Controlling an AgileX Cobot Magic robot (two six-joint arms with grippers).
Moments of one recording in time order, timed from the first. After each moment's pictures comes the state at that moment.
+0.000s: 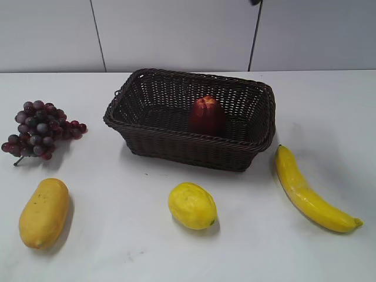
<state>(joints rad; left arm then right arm) -0.05 0.00 -0.48 -0.19 1.09 0.17 0.44 1.78 -1.90 -0.09 1.18 0.00</state>
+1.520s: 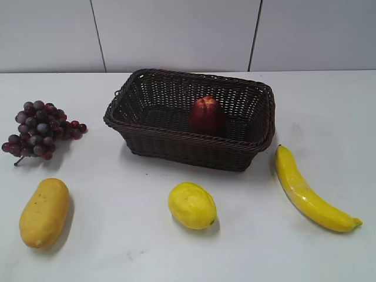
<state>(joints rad) -0.05 0.00 -0.48 -0.19 1.09 0.17 0.28 0.16 -0.50 -0.05 1.05 0.08</state>
